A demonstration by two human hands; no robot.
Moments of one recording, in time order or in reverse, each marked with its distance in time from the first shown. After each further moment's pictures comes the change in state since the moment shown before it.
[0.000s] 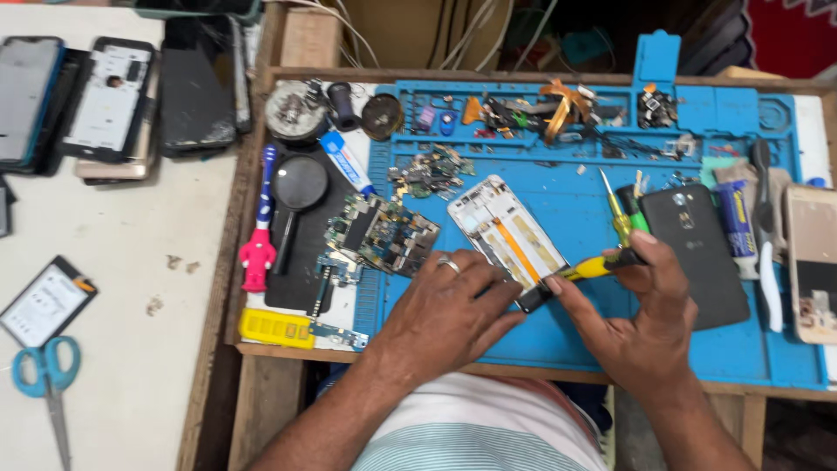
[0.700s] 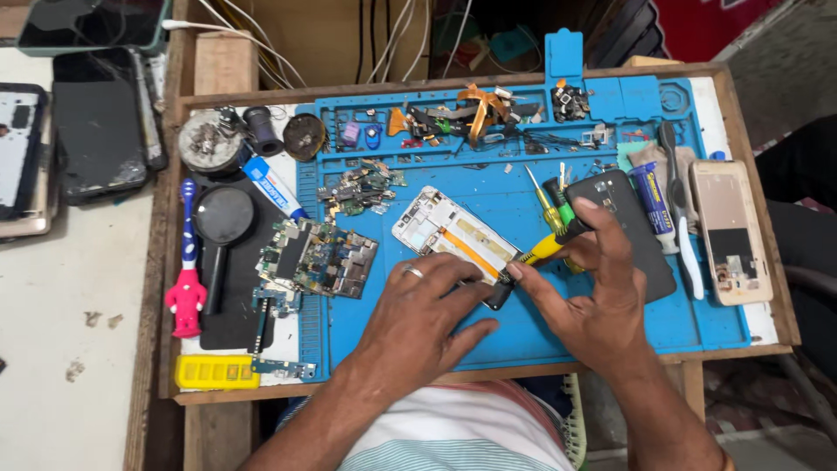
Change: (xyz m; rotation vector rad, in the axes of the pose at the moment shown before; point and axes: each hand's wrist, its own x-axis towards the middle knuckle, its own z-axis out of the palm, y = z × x) left_hand 0.022 0.011 0.013 -0.191 0.026 0.010; right_hand 0.013 0.005 -0.018 0.154 -0.049 0.150
